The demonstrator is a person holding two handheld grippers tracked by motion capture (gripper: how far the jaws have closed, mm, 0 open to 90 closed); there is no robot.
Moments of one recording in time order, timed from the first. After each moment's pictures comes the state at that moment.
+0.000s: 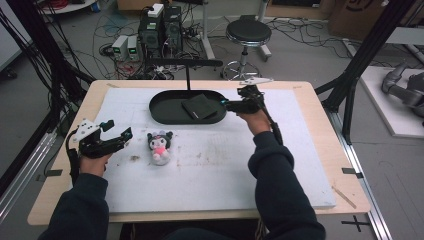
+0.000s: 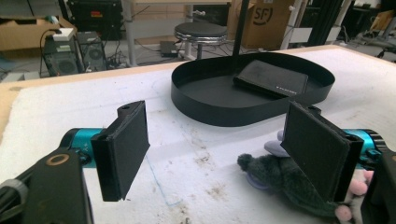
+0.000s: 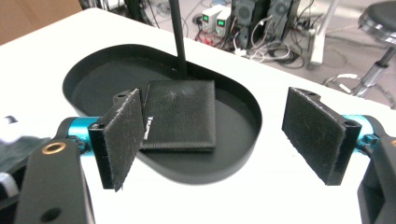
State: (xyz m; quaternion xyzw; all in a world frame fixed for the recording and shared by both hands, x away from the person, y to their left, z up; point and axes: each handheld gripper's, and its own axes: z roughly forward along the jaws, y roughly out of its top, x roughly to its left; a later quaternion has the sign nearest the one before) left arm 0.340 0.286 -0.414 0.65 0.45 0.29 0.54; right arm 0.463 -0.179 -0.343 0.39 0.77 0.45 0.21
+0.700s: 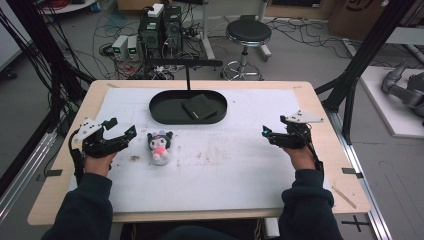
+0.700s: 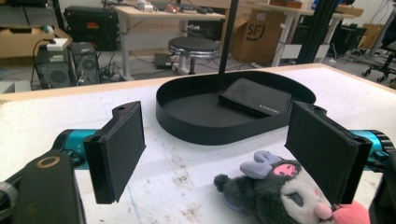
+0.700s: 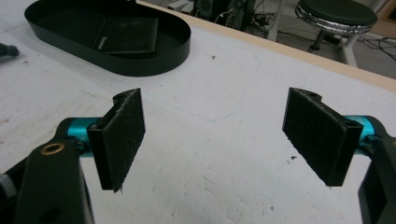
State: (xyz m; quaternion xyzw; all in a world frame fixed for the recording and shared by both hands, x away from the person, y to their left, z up) left arm 0.336 0.271 -0.405 0.64 0.44 0.30 0.56; right arm 0.370 -0.293 -0.379 0.41 0.76 0.43 0.28
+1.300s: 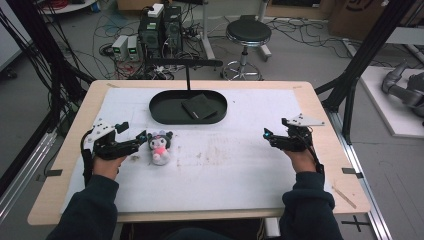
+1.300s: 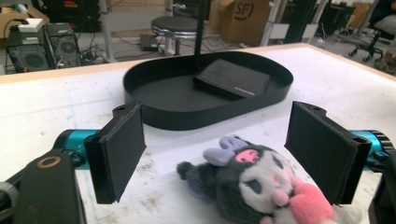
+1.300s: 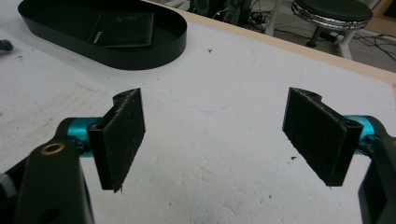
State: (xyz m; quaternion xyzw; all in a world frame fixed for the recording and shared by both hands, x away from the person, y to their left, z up) left arm 0.332 0.241 -0.404 0.67 0.43 0.26 0.54; right arm 0.365 -0.296 -0.385 0.42 0.75 0.43 0.28
